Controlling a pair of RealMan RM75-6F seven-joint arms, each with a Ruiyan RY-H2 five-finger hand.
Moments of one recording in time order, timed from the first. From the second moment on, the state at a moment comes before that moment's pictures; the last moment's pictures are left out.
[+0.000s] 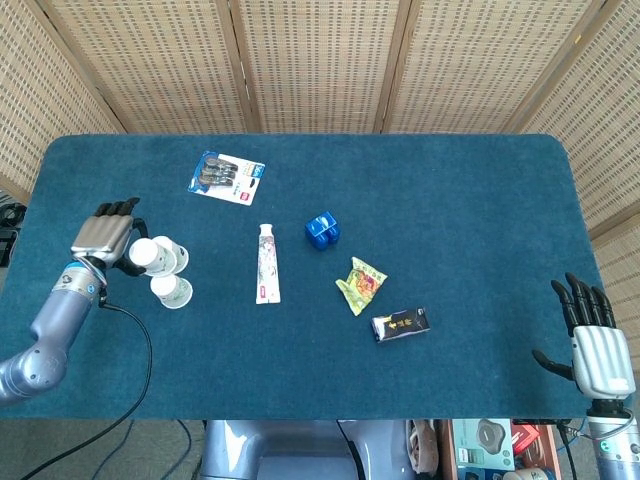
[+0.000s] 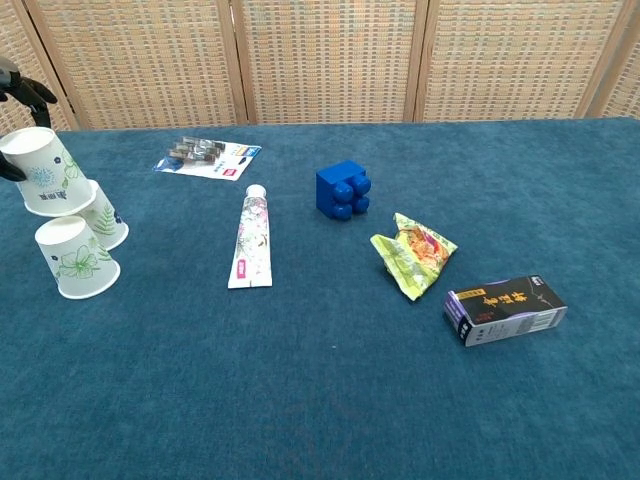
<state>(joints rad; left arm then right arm) -0.91 -1.02 -0.11 -1.72 0.39 0.82 0.56 0.08 -1.21 0.10 -1.53 -1.50 1.52 0.02</state>
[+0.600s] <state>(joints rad) -0.93 -1.06 -0.08 -1.69 0.39 0.85 0.56 0.08 -1.21 0.10 -1.53 -1.50 1.53 0.02</state>
